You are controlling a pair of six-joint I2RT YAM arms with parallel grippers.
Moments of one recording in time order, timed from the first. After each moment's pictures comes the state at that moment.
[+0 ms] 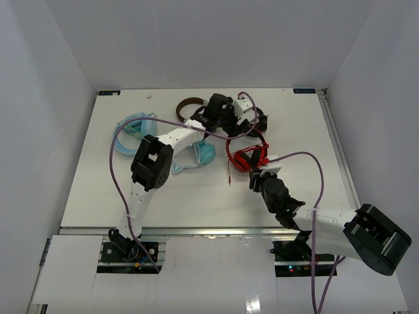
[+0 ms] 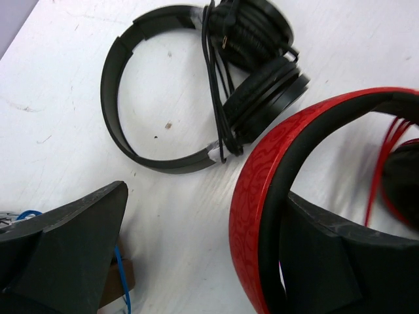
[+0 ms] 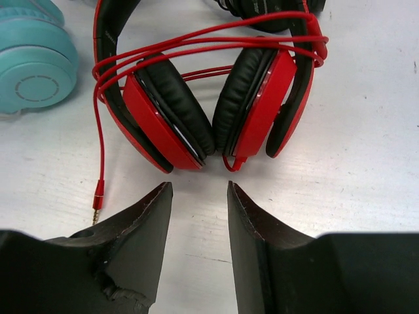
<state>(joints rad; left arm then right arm) -0.63 2.30 1.87 -0.08 0.25 0.39 0.83 1.15 0.18 0.68 0.56 0.23</state>
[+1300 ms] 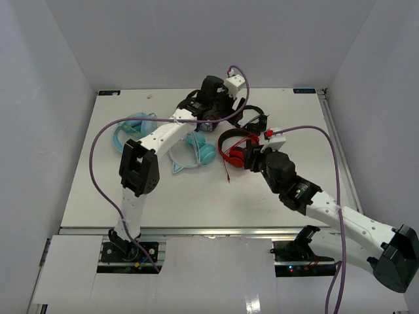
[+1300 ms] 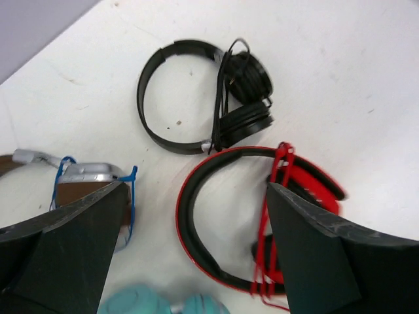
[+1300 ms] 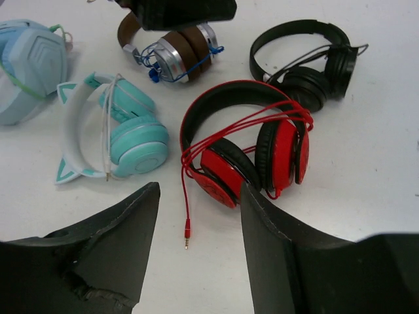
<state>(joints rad) -0.62 2.09 1.99 -0.37 0.18 0.07 0.82 0.96 0.69 0.01 0.46 0.32</state>
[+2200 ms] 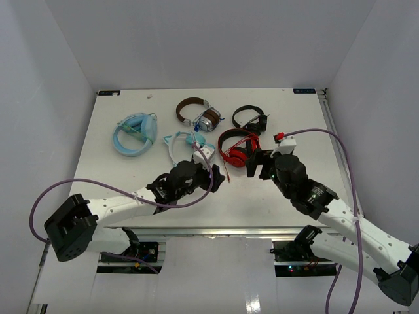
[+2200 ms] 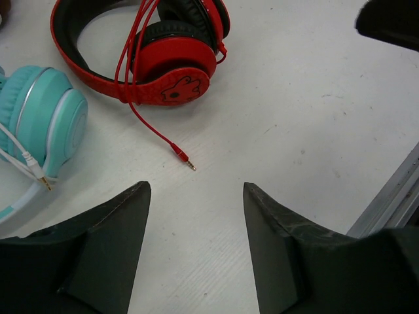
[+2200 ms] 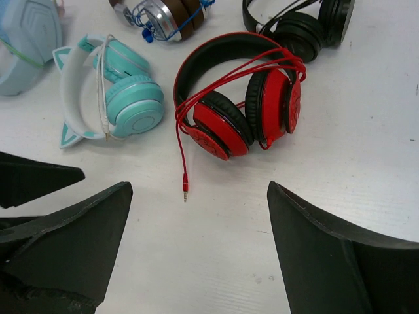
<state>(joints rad) -0.94 1.25 0.61 0.31 -0.13 -0.27 0.80 0.83 0.71 -0.28 0.41 0.42</state>
